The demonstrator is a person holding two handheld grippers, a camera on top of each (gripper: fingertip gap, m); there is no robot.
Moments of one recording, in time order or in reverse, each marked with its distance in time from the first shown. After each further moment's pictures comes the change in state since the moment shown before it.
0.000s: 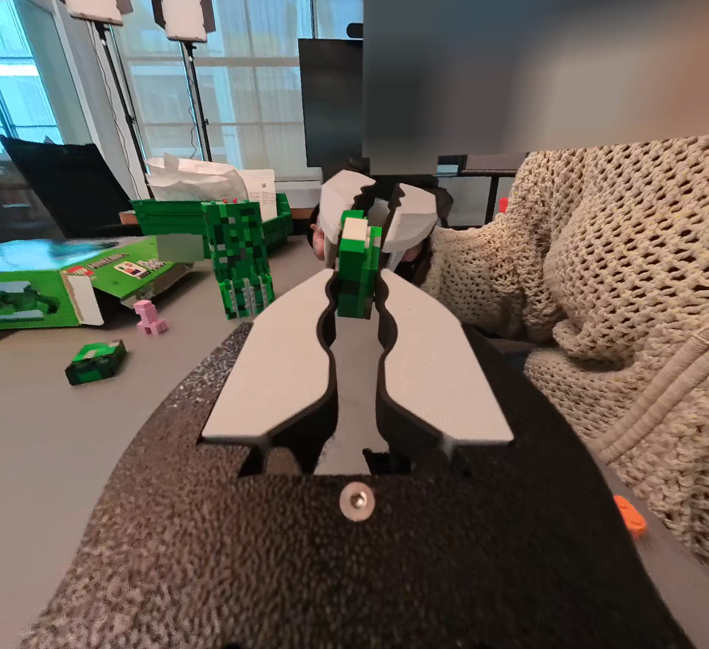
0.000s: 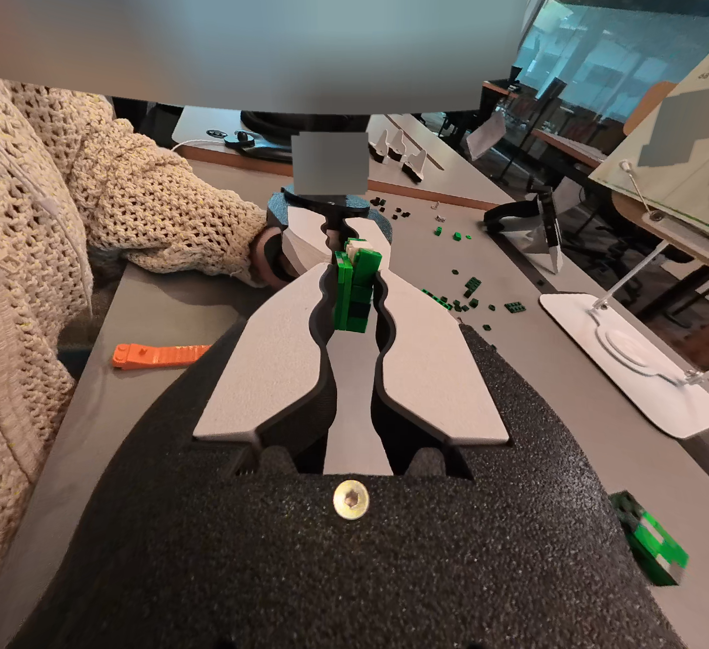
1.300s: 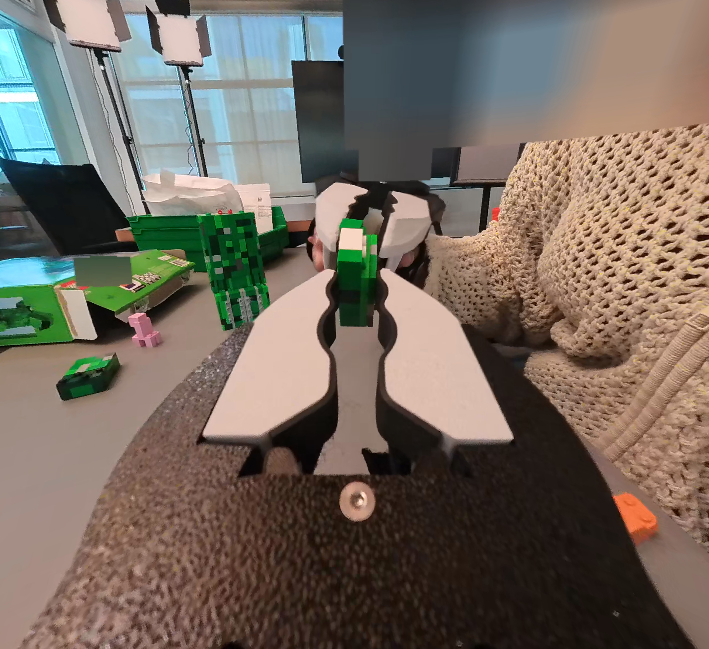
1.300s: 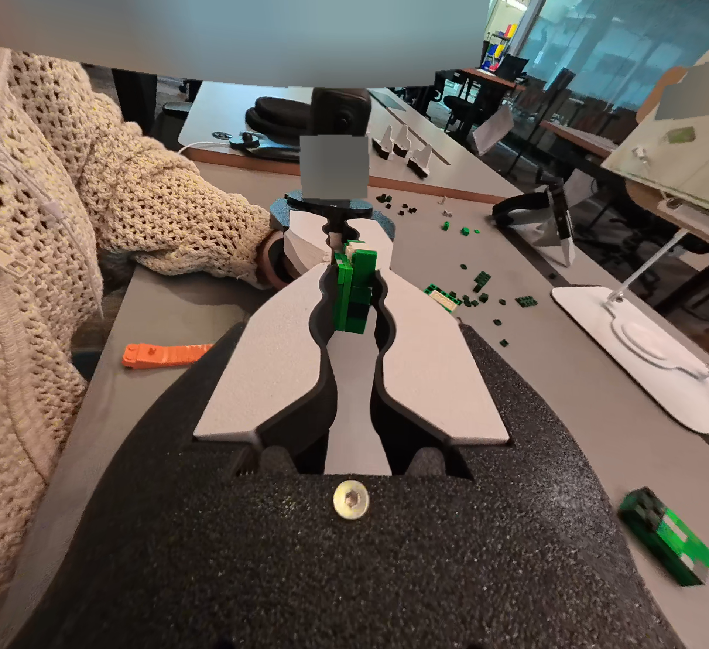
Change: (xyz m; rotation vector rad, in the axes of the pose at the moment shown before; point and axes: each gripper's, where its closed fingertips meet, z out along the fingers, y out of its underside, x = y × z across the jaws) left arm 0.003 0.001 0.001 0.046 0.021 0.022; right arm 0.000 0.004 0.002 -0.003 -0.011 0.033
